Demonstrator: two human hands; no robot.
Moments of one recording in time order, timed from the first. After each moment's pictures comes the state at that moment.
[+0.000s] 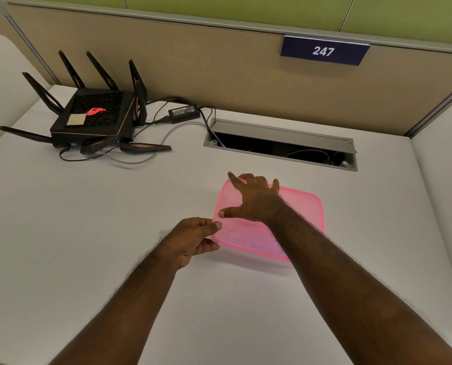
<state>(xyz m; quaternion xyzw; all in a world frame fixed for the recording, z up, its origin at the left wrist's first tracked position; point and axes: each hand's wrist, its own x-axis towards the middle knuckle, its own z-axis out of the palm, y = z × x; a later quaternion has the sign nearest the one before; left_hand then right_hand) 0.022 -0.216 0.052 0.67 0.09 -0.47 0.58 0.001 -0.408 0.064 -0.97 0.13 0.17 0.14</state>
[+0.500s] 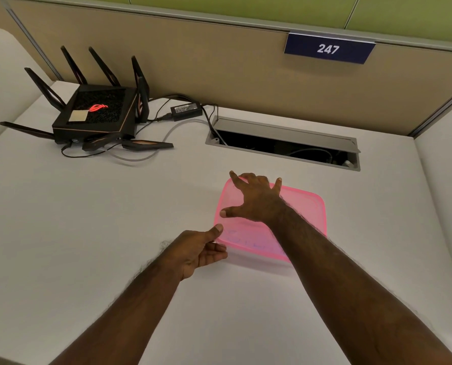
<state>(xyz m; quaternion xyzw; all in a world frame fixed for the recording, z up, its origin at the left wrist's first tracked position) 0.005 -0.211 0.051 0.62 0.17 -0.48 0.59 0.000 -0.405 0.064 -0.97 0.13 0.16 0.15</state>
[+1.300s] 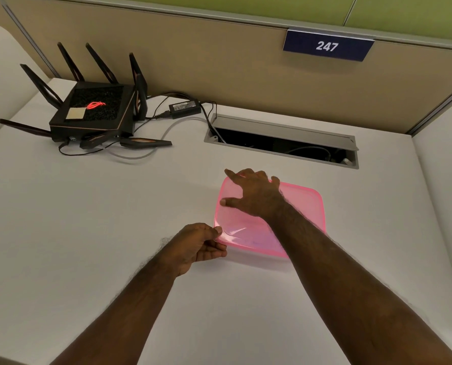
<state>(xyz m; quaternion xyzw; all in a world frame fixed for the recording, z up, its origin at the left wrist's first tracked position) 0.009 -0.209 0.049 0.66 0.07 -0.50 0.56 0.002 -0.406 0.067 -0.97 0.14 0.14 0.14</state>
